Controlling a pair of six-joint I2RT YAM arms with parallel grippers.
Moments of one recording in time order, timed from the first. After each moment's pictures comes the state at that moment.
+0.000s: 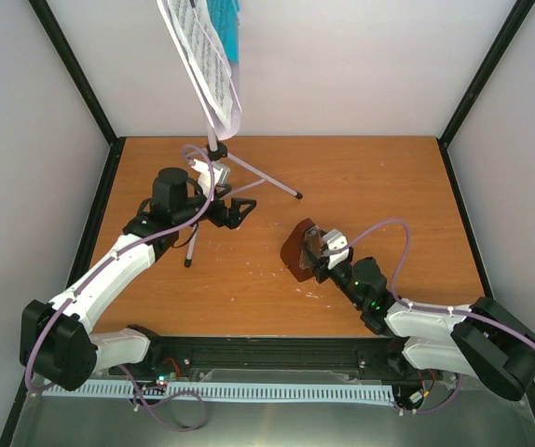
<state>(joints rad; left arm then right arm) -0.40 1.21 0.93 -0.12 0.48 -0.11 0.76 1.16 0.15 0.93 0.13 -0.07</state>
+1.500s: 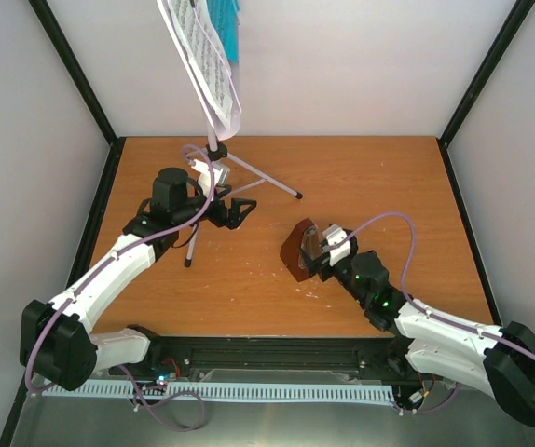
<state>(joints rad) -0.40 1.21 0.93 -0.12 0.49 -0.11 0.76 0.96 0.23 0.57 0.18 -0.11</state>
